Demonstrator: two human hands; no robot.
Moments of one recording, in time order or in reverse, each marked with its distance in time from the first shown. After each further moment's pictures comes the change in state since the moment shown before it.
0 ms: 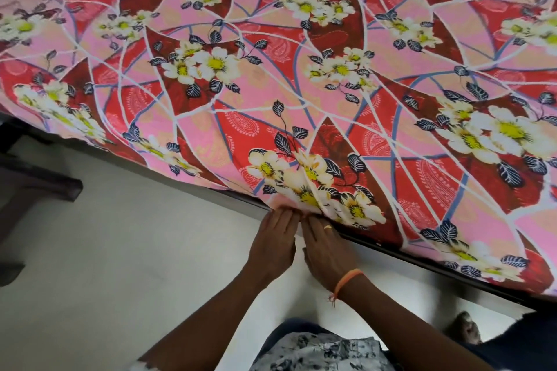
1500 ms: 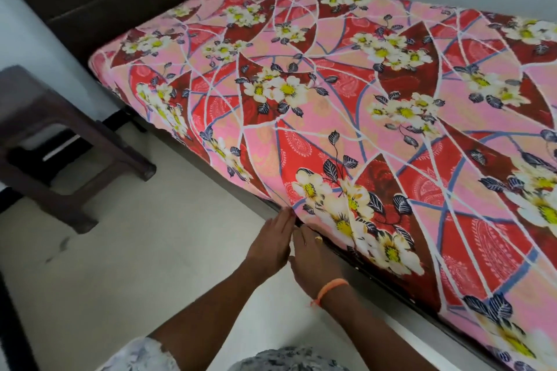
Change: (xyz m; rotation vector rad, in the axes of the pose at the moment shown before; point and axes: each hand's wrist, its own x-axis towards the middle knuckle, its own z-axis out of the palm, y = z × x) left_hand -0.006 -0.035 -0.043 0.040 -0.194 -0.388; right_hand 0.047 -0.055 -0.021 0.132 -0.098 -0.206
